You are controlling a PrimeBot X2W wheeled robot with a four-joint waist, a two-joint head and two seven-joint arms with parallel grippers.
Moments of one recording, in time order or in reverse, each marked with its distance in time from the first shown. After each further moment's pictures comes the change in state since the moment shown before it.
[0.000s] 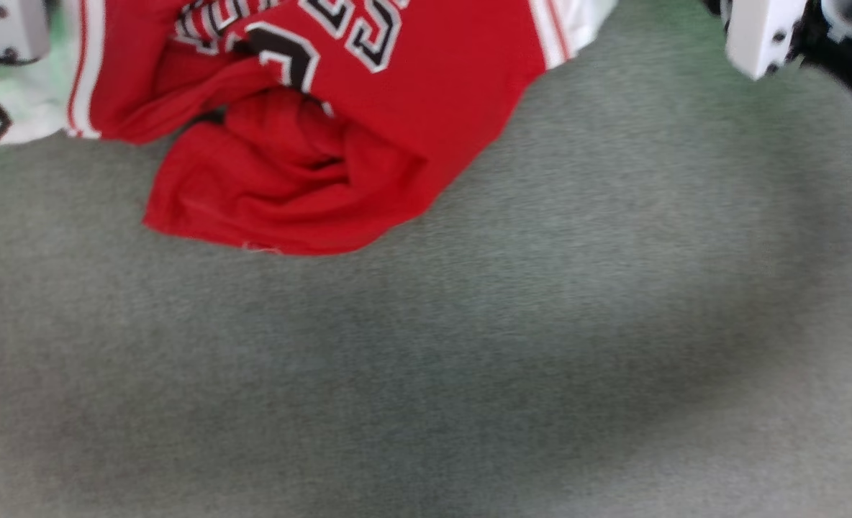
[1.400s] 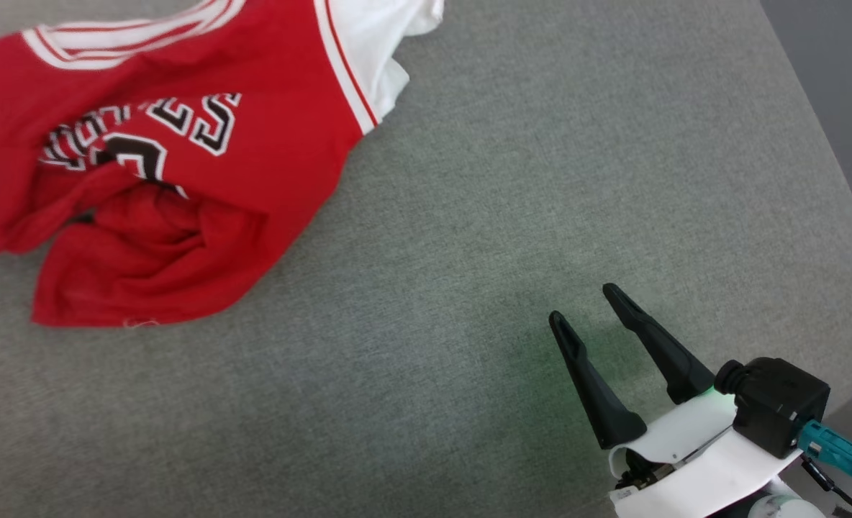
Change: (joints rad) left arm 0.249 0.161 0.305 0.140 0.313 -0.007 0.000; right arm 1.171 0.257 -0.278 -0.676 -0.320 0.000 -0.476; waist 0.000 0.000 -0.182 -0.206
